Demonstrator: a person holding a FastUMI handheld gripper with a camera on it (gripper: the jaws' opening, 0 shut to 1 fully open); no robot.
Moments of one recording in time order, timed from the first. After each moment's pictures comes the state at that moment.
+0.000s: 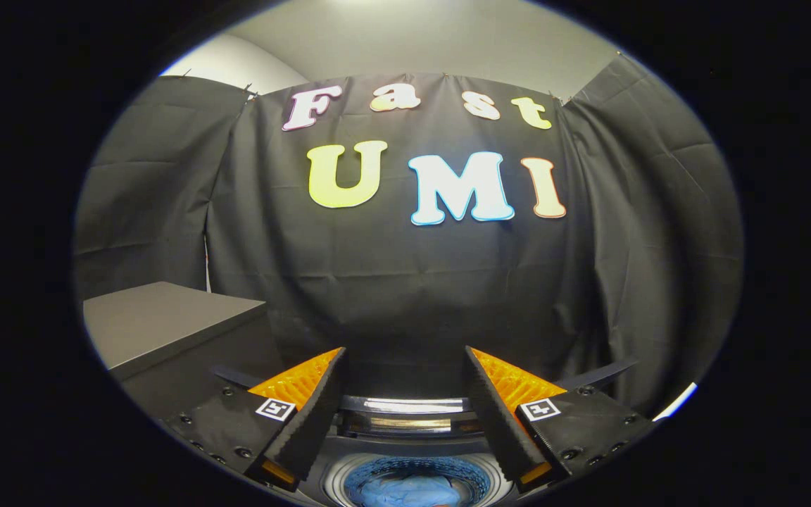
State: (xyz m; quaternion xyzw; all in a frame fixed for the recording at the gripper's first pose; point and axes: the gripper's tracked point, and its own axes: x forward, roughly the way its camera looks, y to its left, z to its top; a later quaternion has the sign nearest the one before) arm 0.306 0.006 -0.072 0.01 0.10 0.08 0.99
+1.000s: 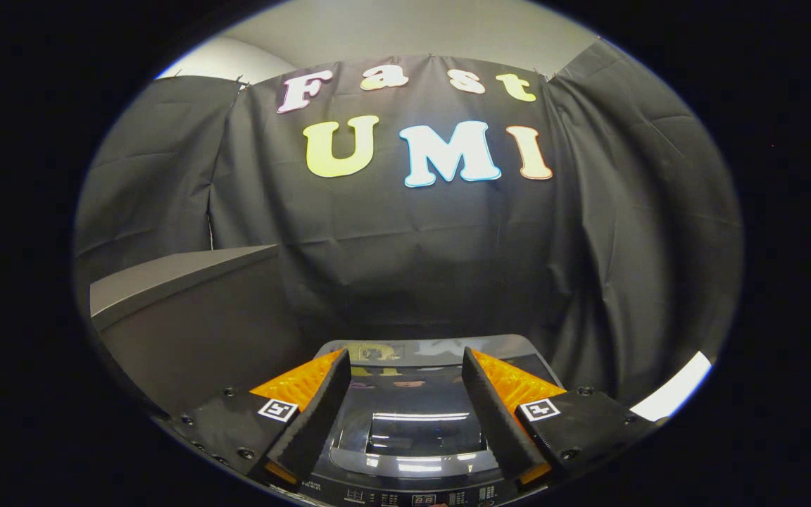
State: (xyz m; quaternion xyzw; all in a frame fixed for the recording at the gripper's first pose) arm 0.236 -0.005 -0.137 0.04 0.16 0.08 0.98
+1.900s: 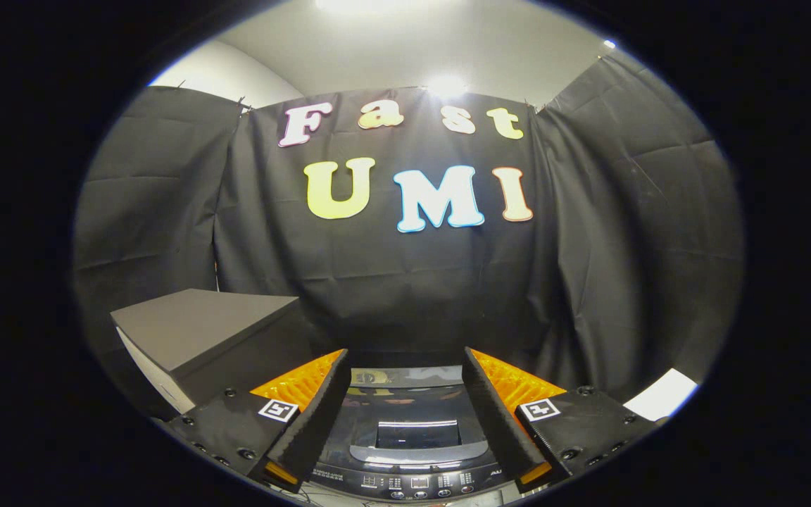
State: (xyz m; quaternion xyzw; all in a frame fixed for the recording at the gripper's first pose) arm 0.162 -0.017 -0.020 0.02 0.09 0.05 0.99
